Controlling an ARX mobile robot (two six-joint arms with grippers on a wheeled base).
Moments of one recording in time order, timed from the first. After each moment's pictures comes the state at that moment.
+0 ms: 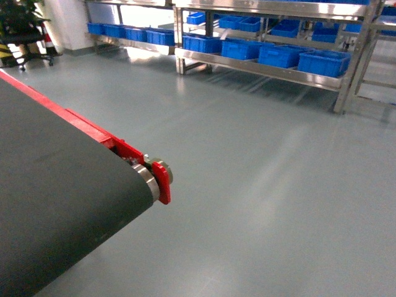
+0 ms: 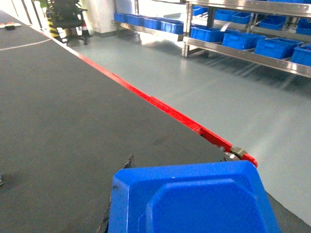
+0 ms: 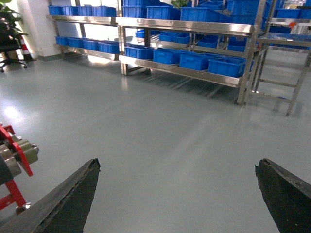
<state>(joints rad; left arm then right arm) -0.15 0.27 0.34 -0.19 -0.31 -0.03 0.00 0.01 0.01 -0.01 0.00 0.00</state>
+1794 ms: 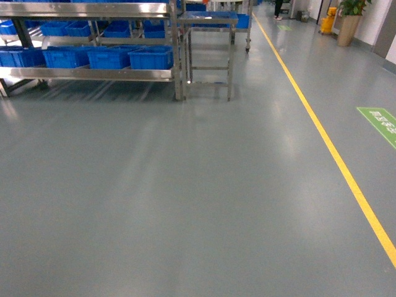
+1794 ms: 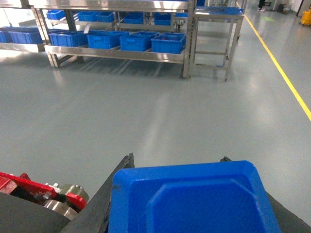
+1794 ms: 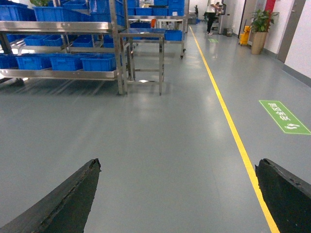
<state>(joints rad) -0.15 0.28 0.34 -0.19 -0.30 -0.03 0.00 0.01 0.01 -0.01 0.00 0.00</state>
